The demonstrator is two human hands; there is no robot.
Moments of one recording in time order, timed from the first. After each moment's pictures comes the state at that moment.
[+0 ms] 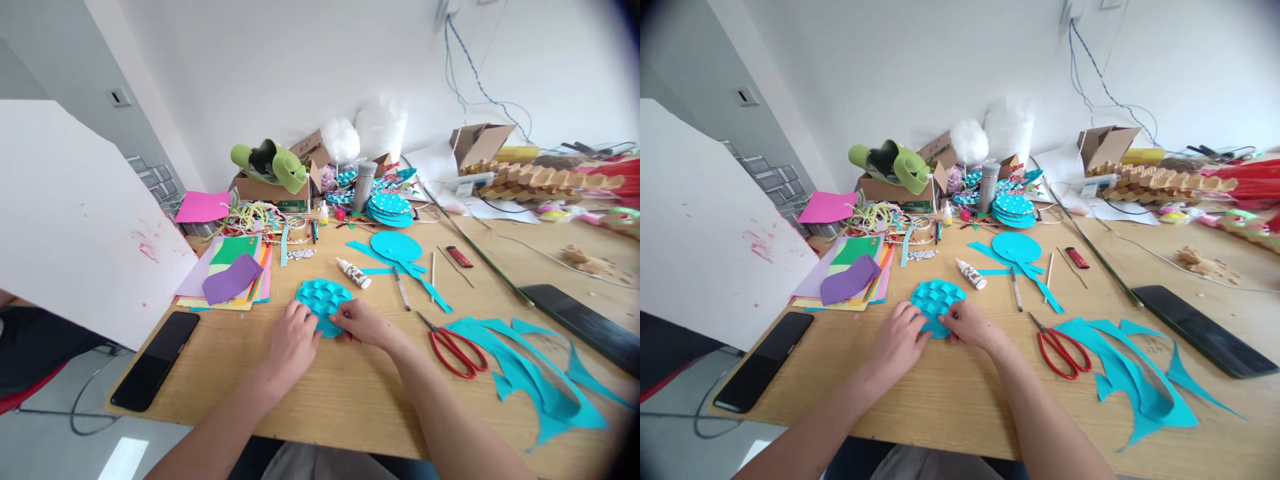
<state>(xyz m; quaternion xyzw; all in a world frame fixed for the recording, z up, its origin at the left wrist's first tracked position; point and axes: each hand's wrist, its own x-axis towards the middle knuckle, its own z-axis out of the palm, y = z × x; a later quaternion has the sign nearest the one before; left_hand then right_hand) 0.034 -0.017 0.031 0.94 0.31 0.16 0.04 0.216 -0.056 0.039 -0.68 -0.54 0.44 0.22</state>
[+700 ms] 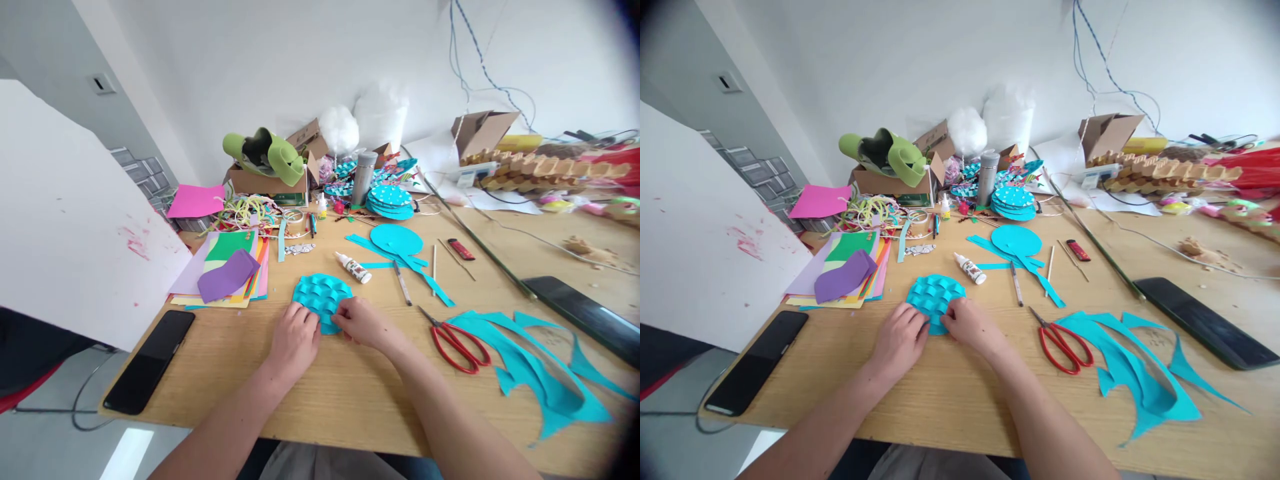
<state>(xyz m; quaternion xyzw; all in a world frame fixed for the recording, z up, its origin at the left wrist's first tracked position) 0.038 -0.013 0.011 0.93 0.30 0.20 0.02 0.211 -0.056 0.033 -0.74 -0.58 0.30 0.17</state>
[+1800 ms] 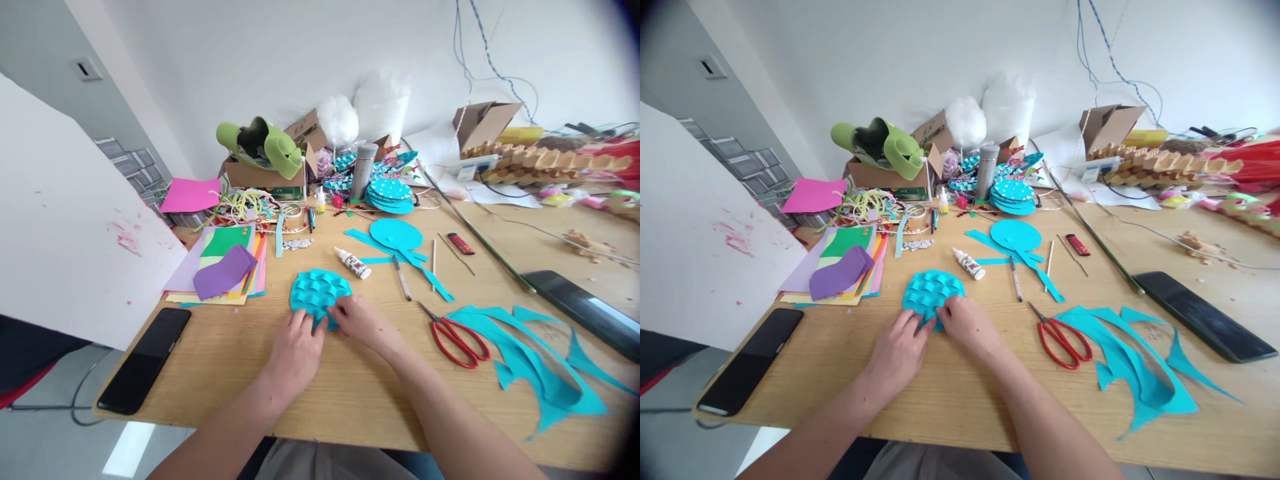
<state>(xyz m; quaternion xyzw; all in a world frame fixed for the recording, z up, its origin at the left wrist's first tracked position) 0.032 -0.031 0.014 0.96 0.25 0.11 -0.04 0.203 -0.055 0.035 -0.75 -0.60 0.24 0.13</state>
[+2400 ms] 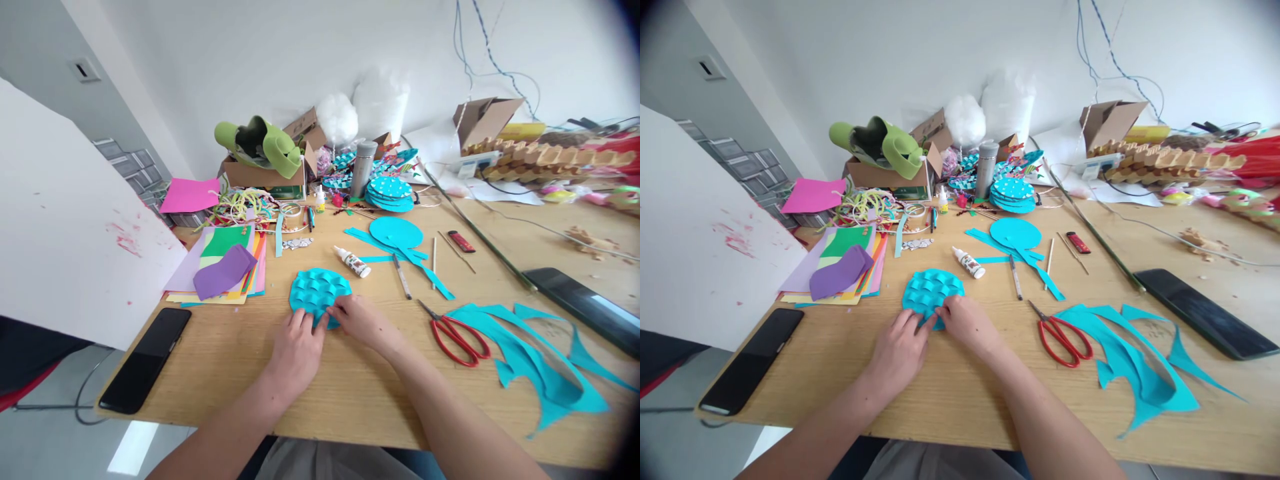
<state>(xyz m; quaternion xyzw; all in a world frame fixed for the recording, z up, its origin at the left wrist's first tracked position) 0.034 -0.033 0.012 0.96 0.26 0.11 -0.06 0.204 -0.056 0.036 -0.74 -0.61 0.25 0.14</state>
